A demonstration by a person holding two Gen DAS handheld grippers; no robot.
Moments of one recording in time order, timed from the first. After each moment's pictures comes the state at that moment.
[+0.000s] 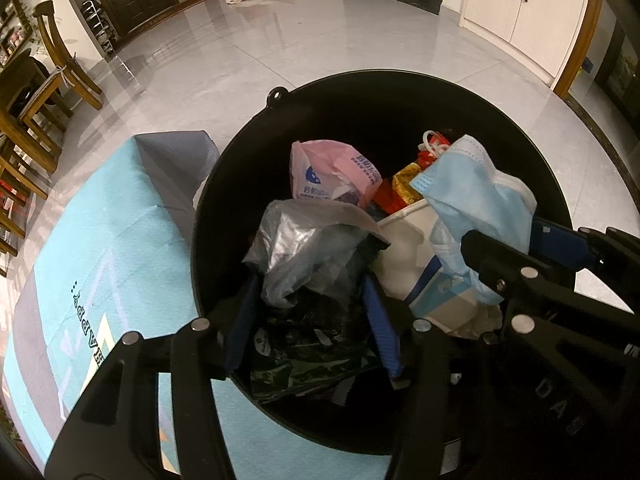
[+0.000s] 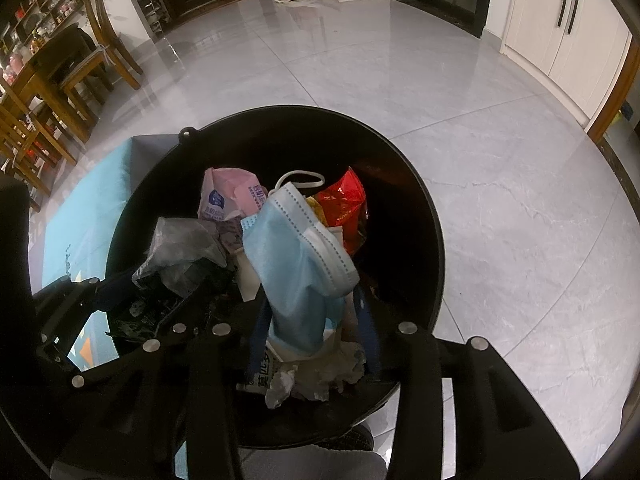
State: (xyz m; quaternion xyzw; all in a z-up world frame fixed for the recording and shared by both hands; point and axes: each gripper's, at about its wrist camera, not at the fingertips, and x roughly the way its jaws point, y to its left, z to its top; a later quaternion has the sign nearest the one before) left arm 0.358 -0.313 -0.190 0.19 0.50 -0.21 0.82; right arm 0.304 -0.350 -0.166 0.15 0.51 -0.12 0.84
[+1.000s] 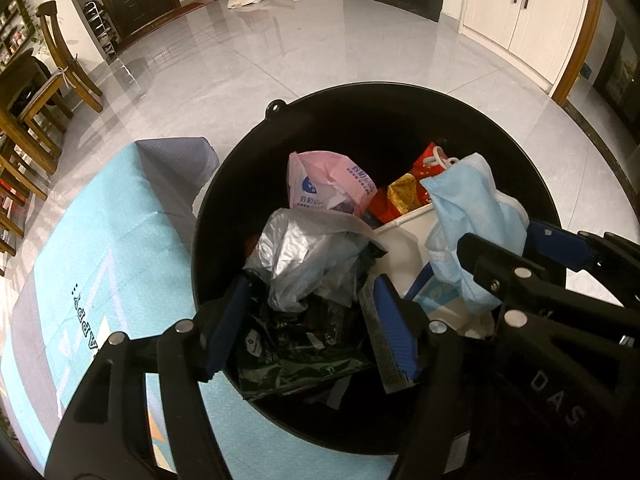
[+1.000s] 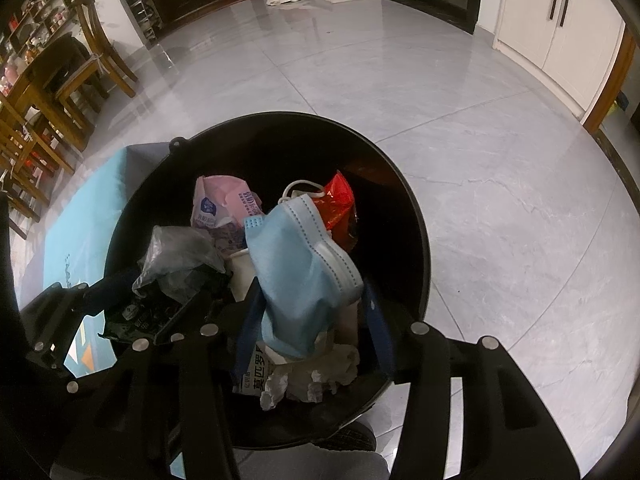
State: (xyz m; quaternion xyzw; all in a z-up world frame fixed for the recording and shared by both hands) left arm 0.354 -0.314 -0.190 0.18 0.50 -0.21 0.82; right arm 0.304 -0.362 -0.162 0.16 0.51 -0.13 0.83
